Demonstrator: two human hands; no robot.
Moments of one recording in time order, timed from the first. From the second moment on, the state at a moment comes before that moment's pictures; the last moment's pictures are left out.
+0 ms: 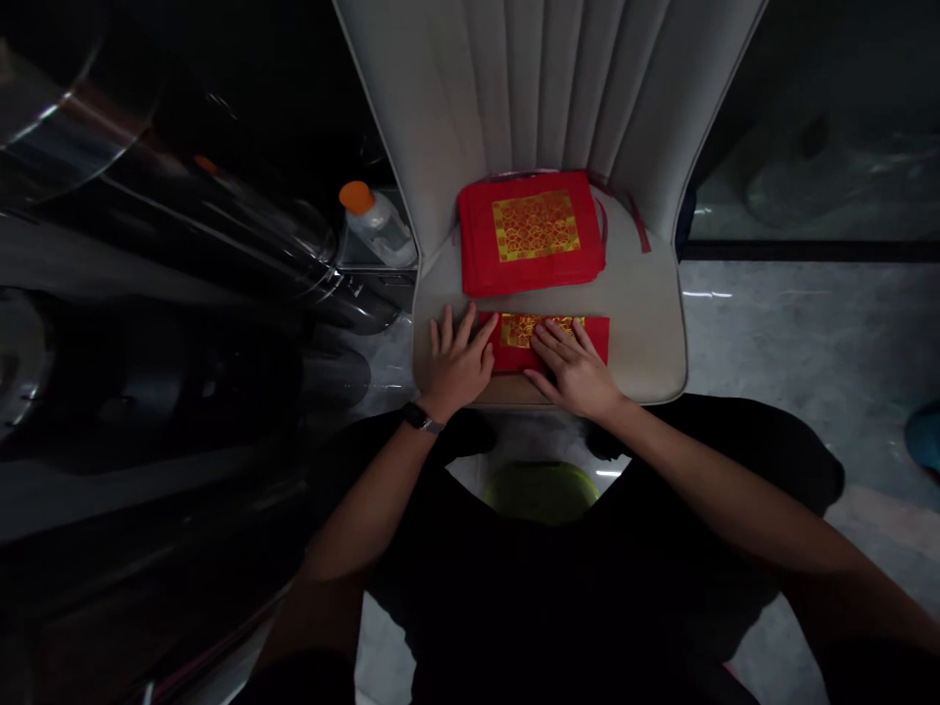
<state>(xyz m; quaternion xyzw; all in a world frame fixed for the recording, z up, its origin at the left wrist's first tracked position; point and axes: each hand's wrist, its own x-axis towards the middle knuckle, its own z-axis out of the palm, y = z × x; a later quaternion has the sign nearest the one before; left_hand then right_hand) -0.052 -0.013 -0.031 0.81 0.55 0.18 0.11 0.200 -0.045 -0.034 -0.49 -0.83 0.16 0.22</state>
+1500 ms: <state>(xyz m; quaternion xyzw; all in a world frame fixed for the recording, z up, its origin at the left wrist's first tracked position) -0.032 0.004 -0.015 0.86 0.45 0.07 0.25 0.213 -0.079 -0.005 -0.42 -0.89 0.10 0.14</state>
